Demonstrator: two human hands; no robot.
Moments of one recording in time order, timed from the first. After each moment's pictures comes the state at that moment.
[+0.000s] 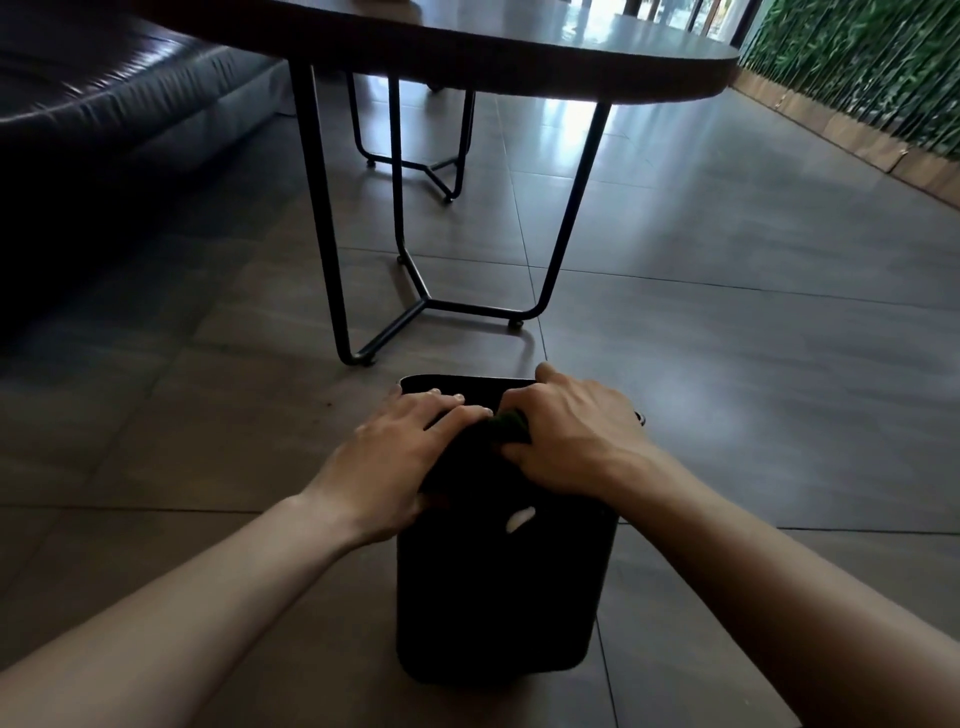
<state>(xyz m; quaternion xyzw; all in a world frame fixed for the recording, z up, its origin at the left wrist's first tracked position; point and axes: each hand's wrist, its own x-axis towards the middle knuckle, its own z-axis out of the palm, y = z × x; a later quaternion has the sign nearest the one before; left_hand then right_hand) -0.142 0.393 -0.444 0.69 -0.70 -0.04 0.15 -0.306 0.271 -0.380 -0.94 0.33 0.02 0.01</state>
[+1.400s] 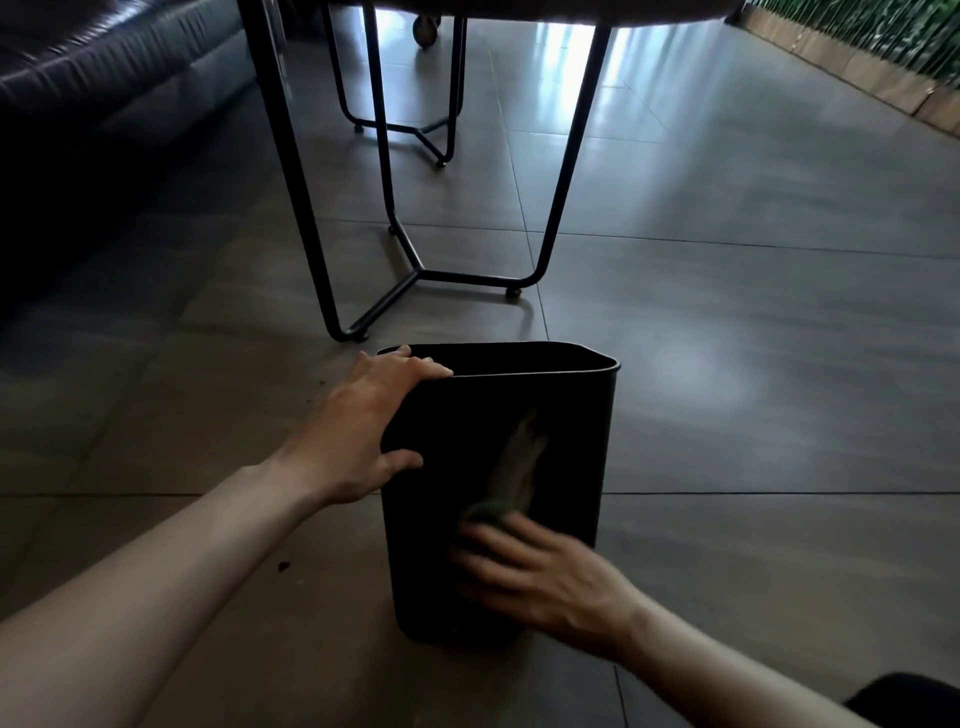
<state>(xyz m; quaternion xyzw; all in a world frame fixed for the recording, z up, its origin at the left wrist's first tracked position) -0.121 0.382 -0.460 0.71 -0.65 -0.11 0.25 -0.393 0.296 -0.575 -0.97 -0.10 -0.10 -0.20</state>
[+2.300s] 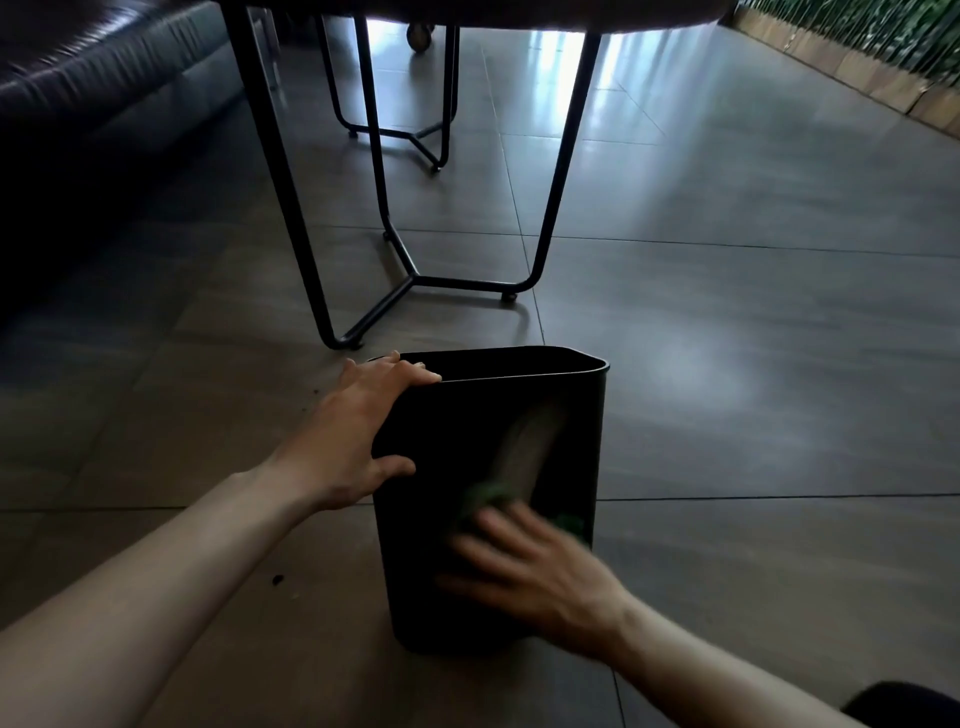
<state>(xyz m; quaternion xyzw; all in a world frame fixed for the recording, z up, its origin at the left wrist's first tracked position) -0.117 0.375 -0.459 0.71 -0.64 -0.13 0.26 -0.381 0.288 -0.586 -0.97 -0.05 -0.13 -0.18</state>
